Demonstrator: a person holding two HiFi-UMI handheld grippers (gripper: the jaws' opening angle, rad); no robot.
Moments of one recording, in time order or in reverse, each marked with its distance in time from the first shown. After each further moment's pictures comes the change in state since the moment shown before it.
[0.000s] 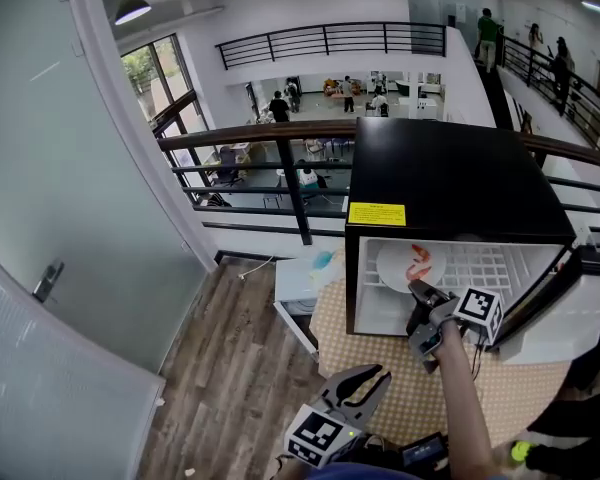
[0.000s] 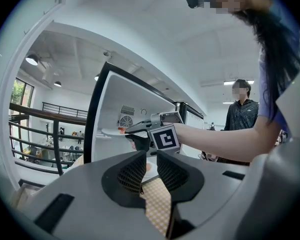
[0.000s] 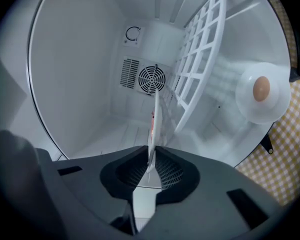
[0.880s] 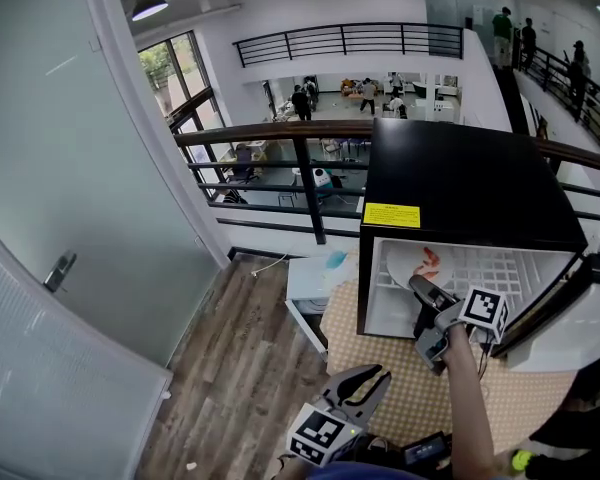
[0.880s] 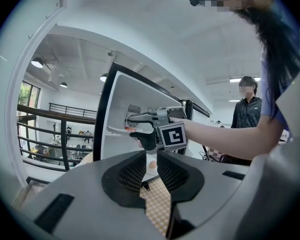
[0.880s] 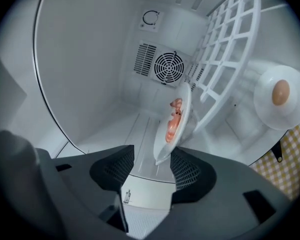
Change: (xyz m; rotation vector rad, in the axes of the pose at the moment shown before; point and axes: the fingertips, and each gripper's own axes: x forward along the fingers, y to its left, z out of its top) left arm -0.005 0.014 -0.008 -0.011 0.020 0.070; right arm 0.012 0.023 -0.015 -0.119 0.110 0.082
